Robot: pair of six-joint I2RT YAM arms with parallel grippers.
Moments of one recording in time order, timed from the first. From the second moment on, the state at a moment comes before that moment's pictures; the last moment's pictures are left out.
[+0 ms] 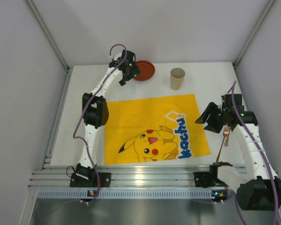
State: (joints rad) left arm -0.35 2.36 2.29 -0.81 -0.23 -0.87; right arm -0.02 1.02 0.95 -0.93 -0.31 0.57
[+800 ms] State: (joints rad) left arm -0.25 2.71 2.51 -0.51 -0.12 -0.84; right arm -0.02 1.02 0.96 -1.08 -0.13 0.72
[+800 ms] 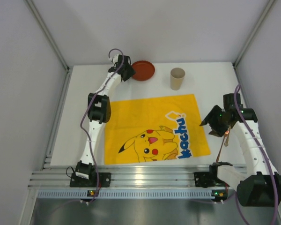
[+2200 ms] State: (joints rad) left arm -0.57 1.82 1.50 -0.61 0.20 -0.58; right arm -0.02 1.27 0.97 -0.85 -0.26 0.53
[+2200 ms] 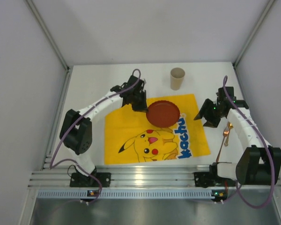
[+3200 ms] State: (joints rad) left arm -0.57 1.73 1.27 -0.69 0.03 -0.63; right arm -0.01 1.31 1.17 -0.87 -0.30 0.56
